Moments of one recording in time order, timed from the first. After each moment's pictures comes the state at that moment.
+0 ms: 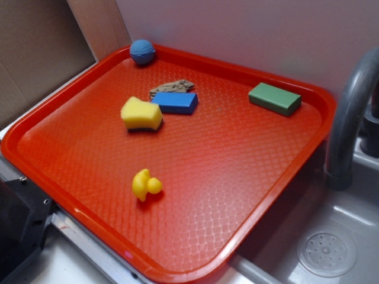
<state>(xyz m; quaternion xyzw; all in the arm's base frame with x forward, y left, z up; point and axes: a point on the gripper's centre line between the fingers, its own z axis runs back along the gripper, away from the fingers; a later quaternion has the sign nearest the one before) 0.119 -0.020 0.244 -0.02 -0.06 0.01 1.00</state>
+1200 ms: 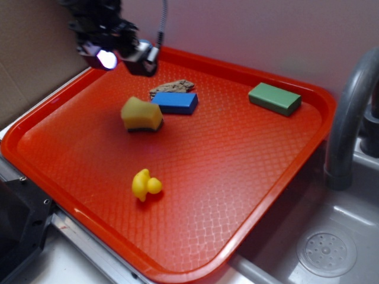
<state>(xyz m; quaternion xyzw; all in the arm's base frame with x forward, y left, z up) 0.270 -0.001 0.083 -0.02 -0.11 0.10 0.99</state>
